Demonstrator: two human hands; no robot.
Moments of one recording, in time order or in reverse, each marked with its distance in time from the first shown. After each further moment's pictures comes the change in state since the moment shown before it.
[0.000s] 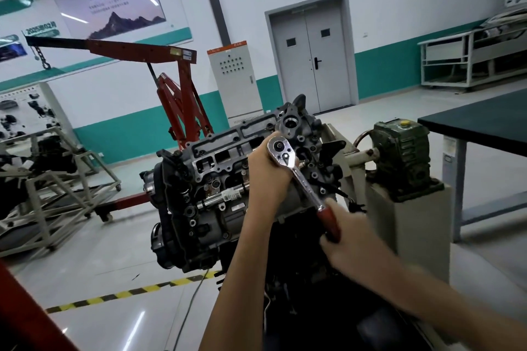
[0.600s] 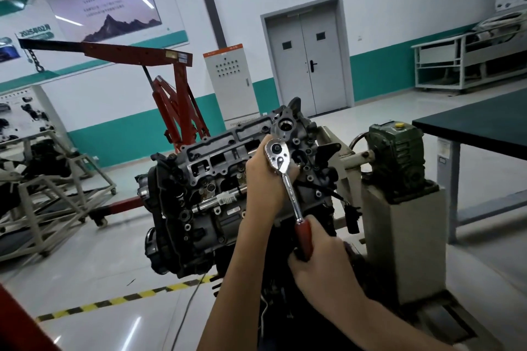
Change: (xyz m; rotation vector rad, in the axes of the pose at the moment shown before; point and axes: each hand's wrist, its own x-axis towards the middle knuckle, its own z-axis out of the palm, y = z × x) left_hand -0.007 0.002 0.001 0.060 -0.009 0.061; right_hand -0.013 -0.026 0.042 0.223 0.073 0.097
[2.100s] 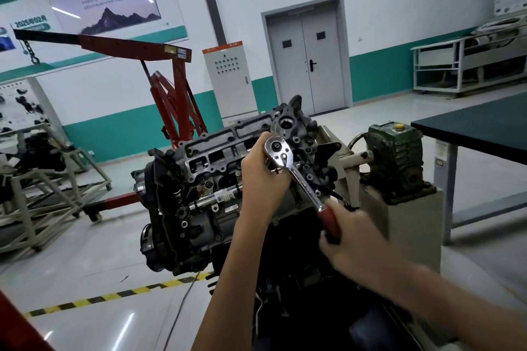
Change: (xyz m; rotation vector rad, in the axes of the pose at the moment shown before) left_hand 0.001 -0.004 -0.004 0.018 0.019 0.109; right_hand 0.024 0.014 -0.053 -0.283 -0.075 -0.095
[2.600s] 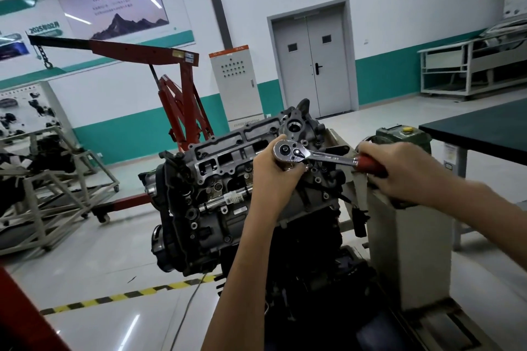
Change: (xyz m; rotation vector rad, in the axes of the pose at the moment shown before) left_hand 0.007 0.005 -0.002 -0.038 -0.055 -0.125; right_hand 0.062 0.025 -0.089 -0.510 -0.008 -0.261
